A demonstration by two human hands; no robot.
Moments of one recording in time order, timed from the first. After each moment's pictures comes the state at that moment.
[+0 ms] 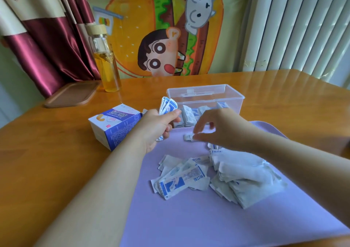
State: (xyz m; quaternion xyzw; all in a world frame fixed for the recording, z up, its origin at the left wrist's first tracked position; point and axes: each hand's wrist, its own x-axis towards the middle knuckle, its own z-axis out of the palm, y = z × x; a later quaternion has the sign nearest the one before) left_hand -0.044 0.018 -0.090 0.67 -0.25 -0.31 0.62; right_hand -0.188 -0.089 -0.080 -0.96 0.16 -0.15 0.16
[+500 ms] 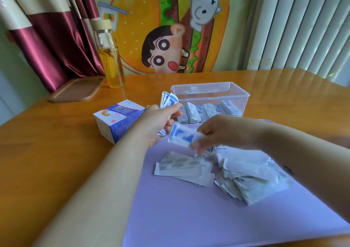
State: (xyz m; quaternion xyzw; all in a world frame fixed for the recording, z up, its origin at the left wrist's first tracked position) left_hand -0.039 0.020 -0.090 0.65 -0.21 -0.34 0.65; right_hand -0.187 -0.074 -0.070 -0.92 0.15 0.06 0.37
